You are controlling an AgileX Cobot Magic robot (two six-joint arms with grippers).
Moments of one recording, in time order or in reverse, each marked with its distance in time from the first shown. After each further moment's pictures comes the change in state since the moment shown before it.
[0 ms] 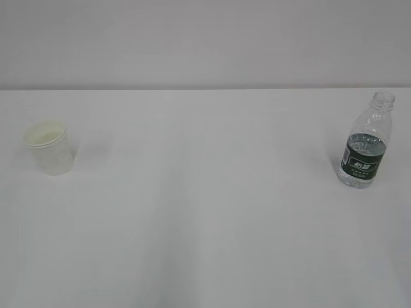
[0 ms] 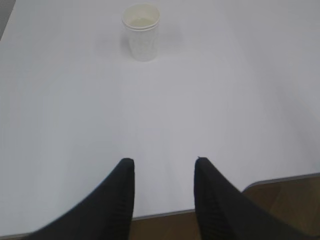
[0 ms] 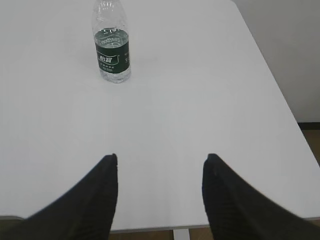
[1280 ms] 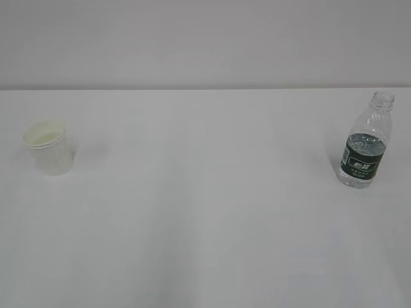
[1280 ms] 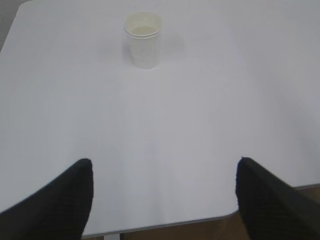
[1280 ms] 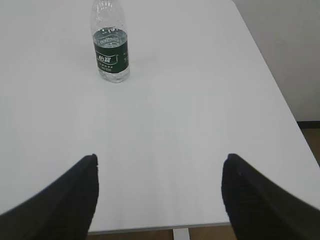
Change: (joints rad) left arm 0.000 0.000 0.026 0.000 -0.052 0.000; right arm 0.000 0.000 0.000 -0.004 0.000 0.006
